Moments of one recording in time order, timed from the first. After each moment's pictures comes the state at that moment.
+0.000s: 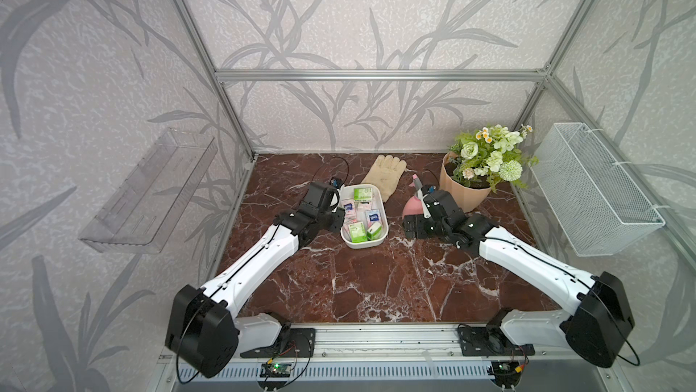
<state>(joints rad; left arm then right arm) -0.46 1.22 0.95 -0.58 -0.09 -0.17 0.65 1.32 0.98 -0.52 0.08 0.48</state>
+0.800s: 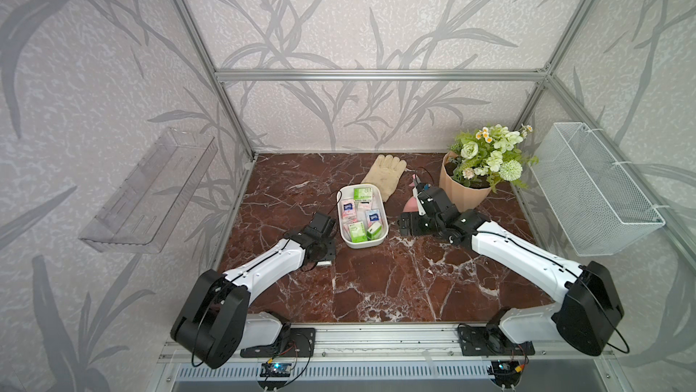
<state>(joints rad) -0.46 1.35 0.68 -0.52 -0.12 -0.54 0.65 1.38 1.02 -0.51 0.06 0.51</state>
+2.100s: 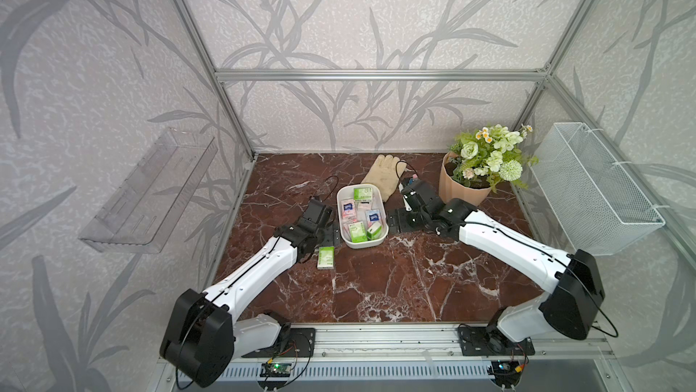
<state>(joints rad) -0.46 1.19 0.81 -0.60 -0.24 -0.44 0.77 1.52 1.27 -0.69 0.12 0.50</state>
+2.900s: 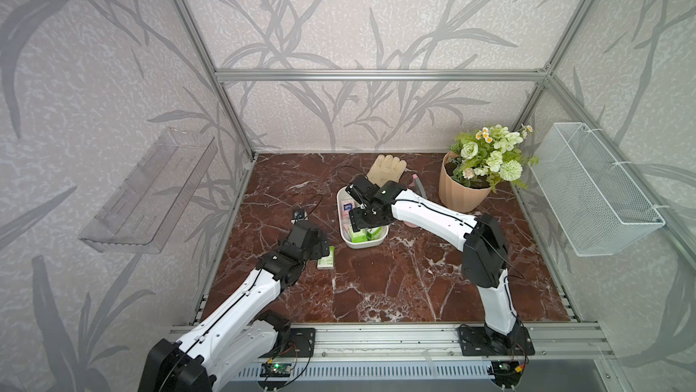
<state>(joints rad) -0.44 0.93 0.57 -0.50 -0.34 -0.47 0.88 2.11 1.89 -0.98 0.07 0.62</state>
